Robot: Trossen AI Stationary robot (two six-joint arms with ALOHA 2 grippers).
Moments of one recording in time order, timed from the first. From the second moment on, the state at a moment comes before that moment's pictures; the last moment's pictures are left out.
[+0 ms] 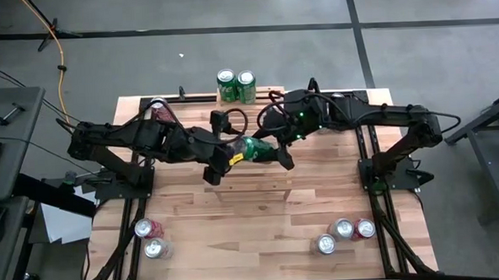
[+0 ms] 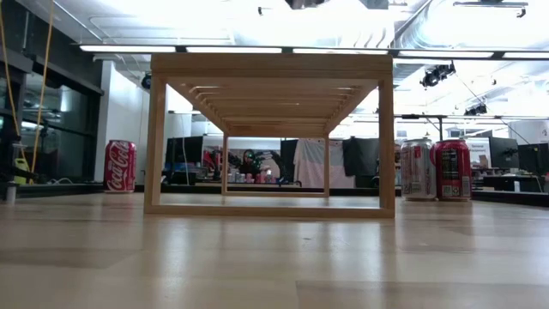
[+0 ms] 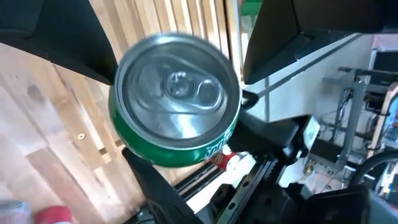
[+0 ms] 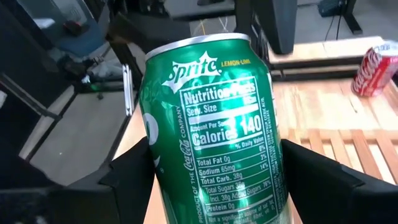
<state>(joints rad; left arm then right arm) -0.20 1.52 1.80 -0.94 -0.49 0.50 -0.06 1.52 1.59 -0.56 -0.31 0.06</state>
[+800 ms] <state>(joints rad) -0.07 0.93 1.14 -0.51 -0.48 -0.20 -0.15 1.46 1.59 -1.00 -0.30 -0.02</state>
